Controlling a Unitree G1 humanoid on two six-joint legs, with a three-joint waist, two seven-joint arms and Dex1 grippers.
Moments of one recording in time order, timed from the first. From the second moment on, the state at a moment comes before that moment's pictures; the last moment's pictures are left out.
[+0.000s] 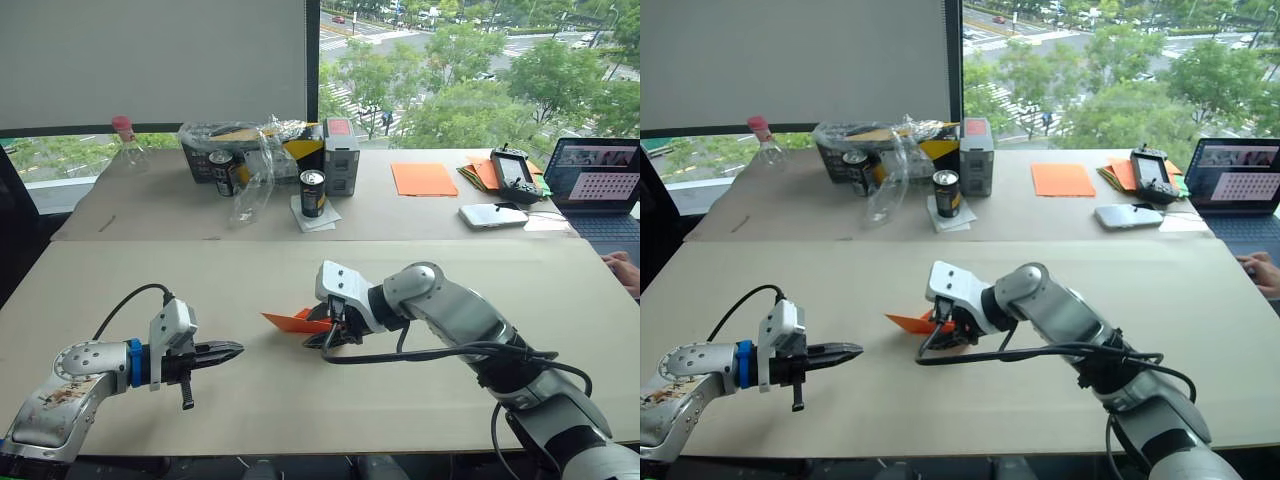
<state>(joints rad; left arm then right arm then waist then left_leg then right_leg) 0.01 0.84 0.14 -0.22 -0.49 0.37 -1.12 -0.80 -0.49 0.53 -0.20 0.24 0.84 1.00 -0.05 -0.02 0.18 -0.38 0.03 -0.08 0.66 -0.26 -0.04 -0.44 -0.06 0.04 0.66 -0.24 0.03</state>
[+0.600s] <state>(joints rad) 0.03 0.84 0.14 -0.22 -0.49 0.38 -1.10 -0.85 -0.45 0.51 -0.03 0.19 0.80 0.99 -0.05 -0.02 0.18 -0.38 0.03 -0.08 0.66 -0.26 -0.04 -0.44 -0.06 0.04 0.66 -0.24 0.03</state>
